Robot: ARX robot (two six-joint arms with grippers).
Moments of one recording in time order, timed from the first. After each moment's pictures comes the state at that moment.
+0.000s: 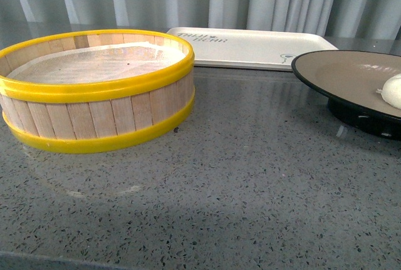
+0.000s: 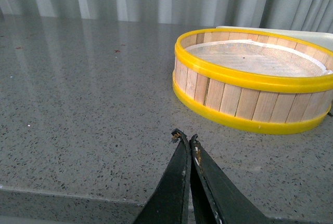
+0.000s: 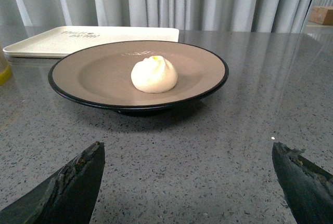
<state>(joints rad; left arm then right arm) 0.00 0.01 0.03 0.01 0.00 0.00 0.00 0.00 0.01 0.00 0.00 0.00</state>
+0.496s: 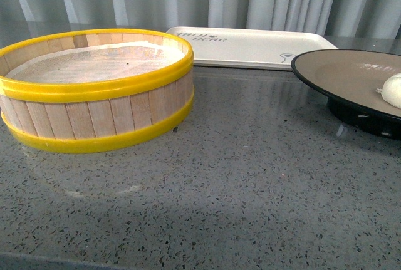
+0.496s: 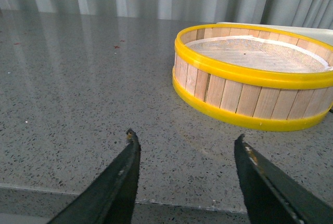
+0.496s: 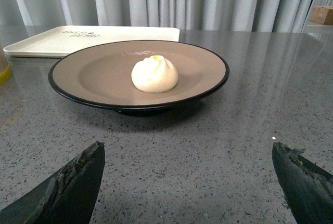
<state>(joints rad) 0.00 0.00 0.03 0.00 0.00 0.00 0.00 0.00 0.01 0.00 0.00 0.00</state>
